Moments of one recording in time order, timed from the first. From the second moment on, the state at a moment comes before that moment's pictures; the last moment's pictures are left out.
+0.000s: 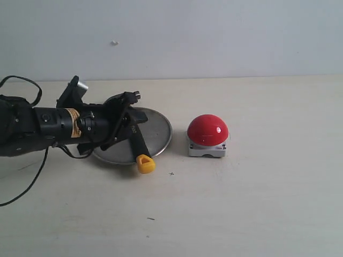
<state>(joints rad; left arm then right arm) -0.42 1.90 -0.88 0.82 -0.50 -1.66 -0.02 0.01 -0.01 0.11 -0.09 0.17</state>
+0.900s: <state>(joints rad) -0.41 1.10 -0.37 0.74 -0.61 -1.16 -0.02 0.01 -0.01 0.11 -0.09 0.17</state>
